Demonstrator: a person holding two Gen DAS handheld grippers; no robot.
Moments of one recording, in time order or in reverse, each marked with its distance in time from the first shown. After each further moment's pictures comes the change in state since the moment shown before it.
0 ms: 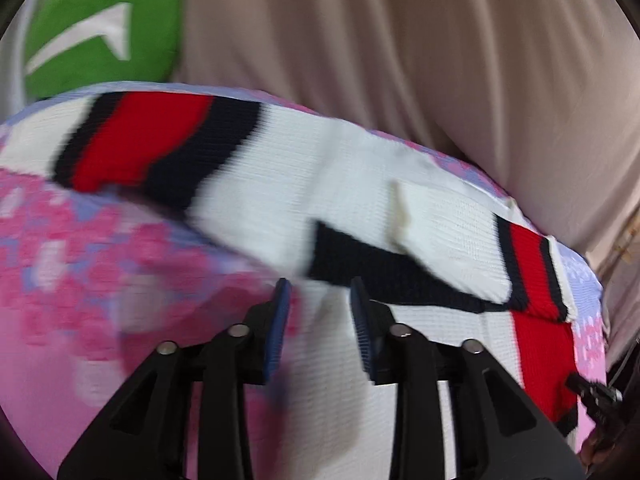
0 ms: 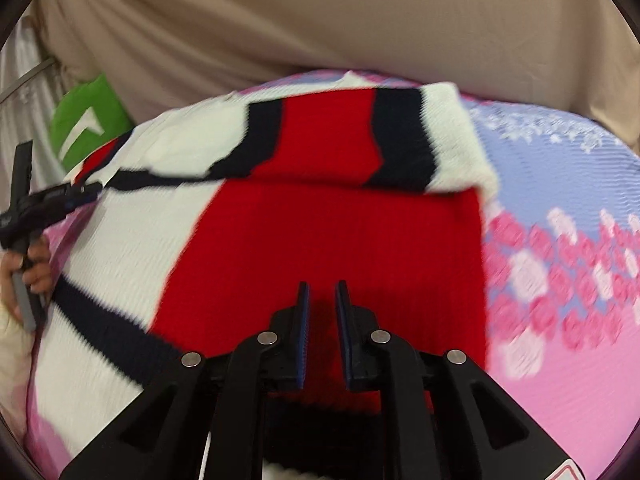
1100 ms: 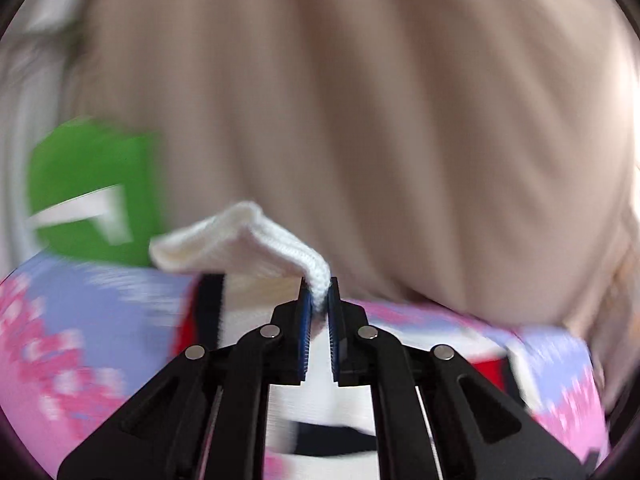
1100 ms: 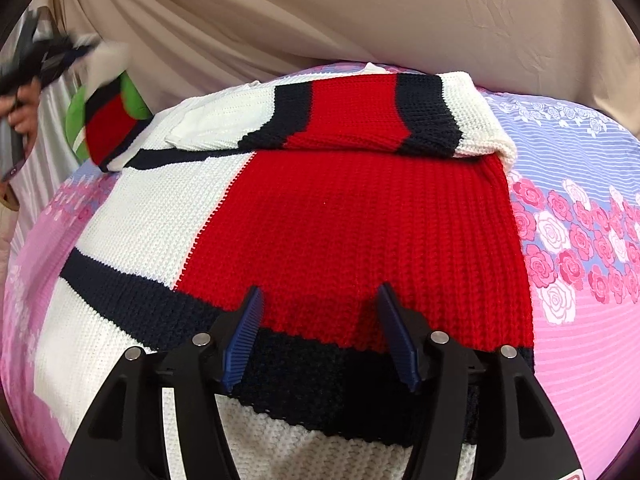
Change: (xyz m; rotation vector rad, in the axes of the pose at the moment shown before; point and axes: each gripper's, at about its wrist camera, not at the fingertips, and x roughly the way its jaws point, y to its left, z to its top) left arm -0.090 -0.101 0.119 0.174 -0.312 -0.091; right arm 0.000 0.016 -0.029 0.004 -0.038 0.018
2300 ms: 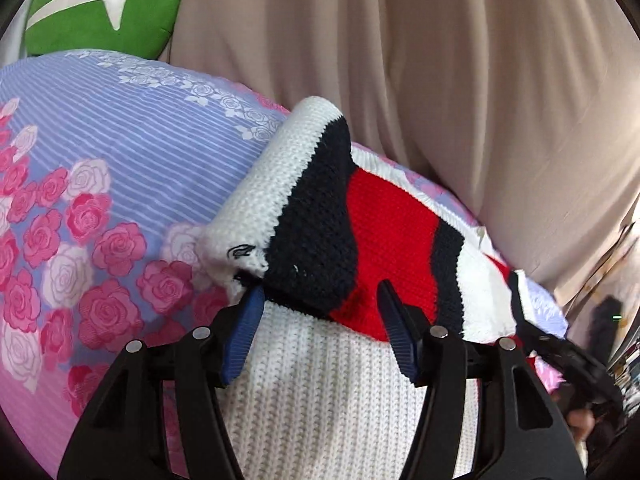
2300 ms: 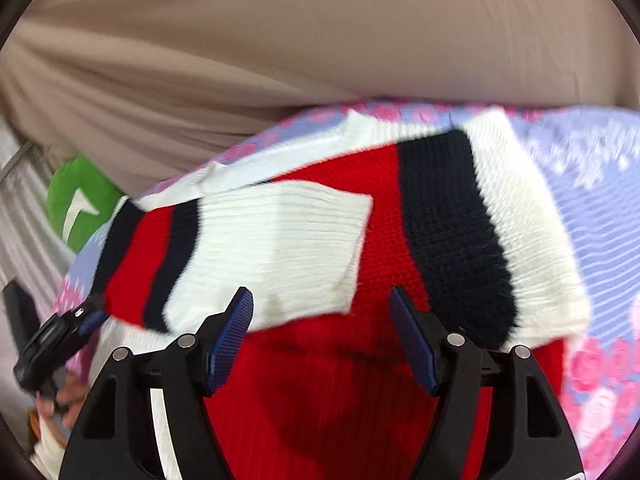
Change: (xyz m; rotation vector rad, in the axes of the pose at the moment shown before) left arm 0.054 0.053 -0.171 -0.315 0.244 -0.052; right arm 0.090 -0.039 0.134 0.207 0.000 0.090
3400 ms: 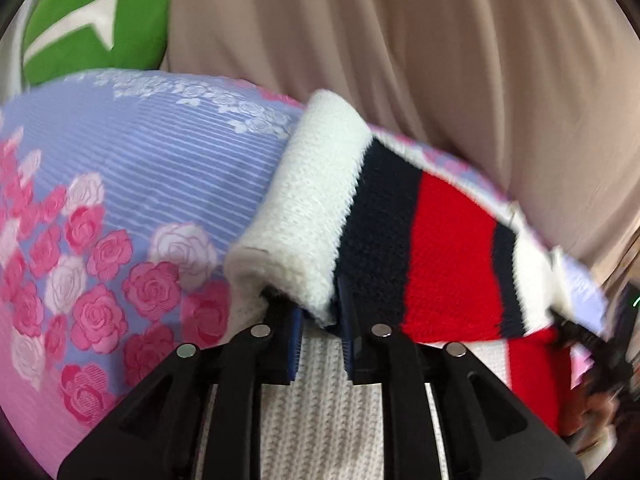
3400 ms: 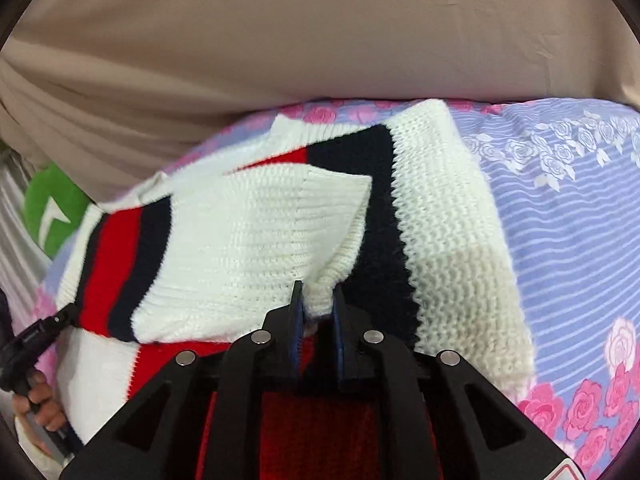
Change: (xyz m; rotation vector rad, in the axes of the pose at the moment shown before) left arm 0.005 -0.015 -0.003 0.070 0.027 0.132; right arm -0.001 -0.049 0.011 0.000 -0.022 -0.066
